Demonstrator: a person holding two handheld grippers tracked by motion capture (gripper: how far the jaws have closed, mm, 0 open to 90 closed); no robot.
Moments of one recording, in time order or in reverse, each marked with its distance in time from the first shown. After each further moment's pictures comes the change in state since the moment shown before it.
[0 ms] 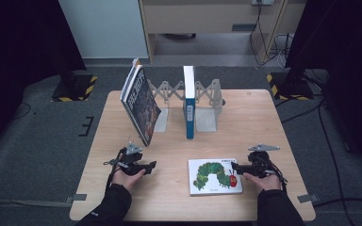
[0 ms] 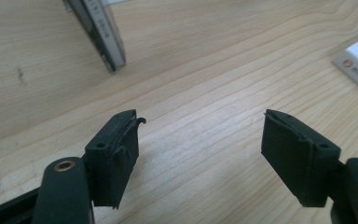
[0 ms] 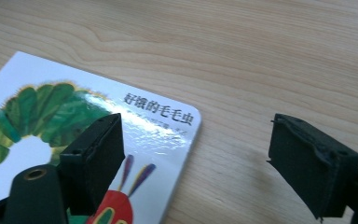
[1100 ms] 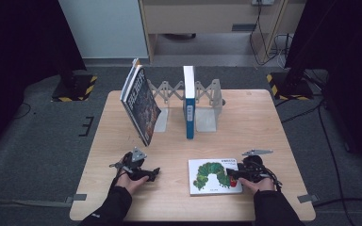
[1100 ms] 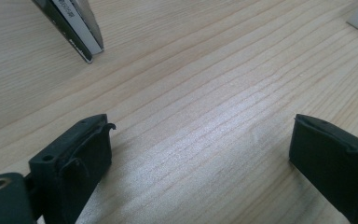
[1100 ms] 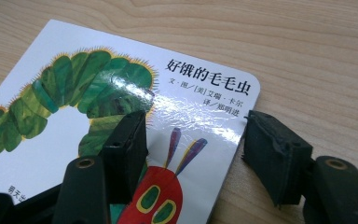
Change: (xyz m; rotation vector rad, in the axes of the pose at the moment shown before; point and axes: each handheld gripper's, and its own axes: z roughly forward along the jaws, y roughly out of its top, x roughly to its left) left arm -0.009 -0.015 0.016 -0.003 0.013 0.138; right arm 0.011 -0.011 0.010 0.081 0.098 0.021
